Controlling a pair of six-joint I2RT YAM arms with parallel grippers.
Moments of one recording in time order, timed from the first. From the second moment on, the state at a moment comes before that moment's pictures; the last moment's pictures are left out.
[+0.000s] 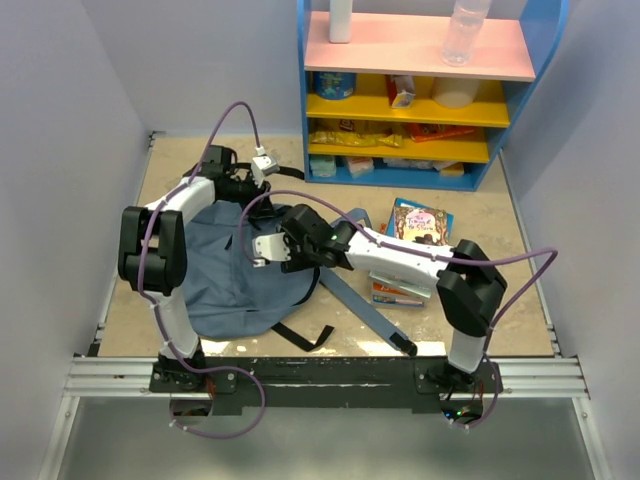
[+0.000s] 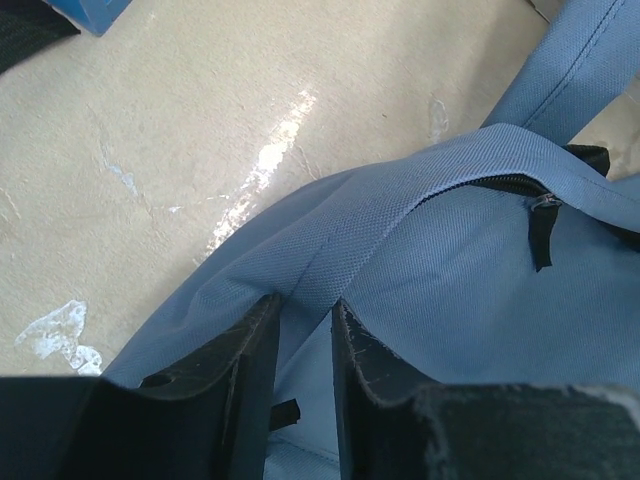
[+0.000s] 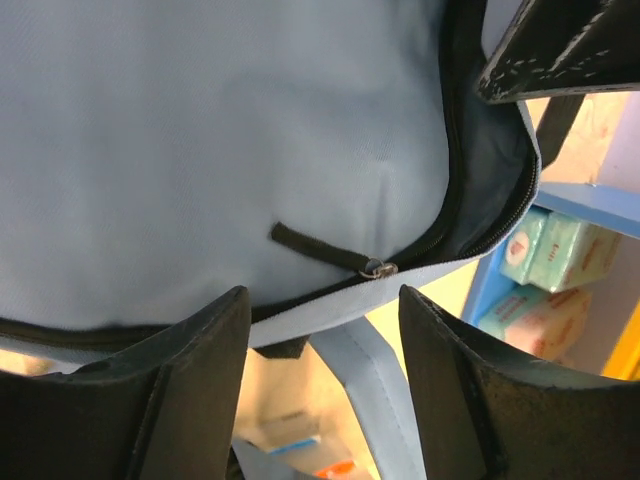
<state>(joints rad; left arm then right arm) -0.12 1.93 1.37 -0.44 0.82 0.57 0.98 1.81 1.38 -0.43 0.14 -0.87</state>
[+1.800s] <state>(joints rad) -0.12 1.93 1.37 -0.47 0.84 0.61 0.96 2.11 1.59 -0.52 0.22 -0.98</state>
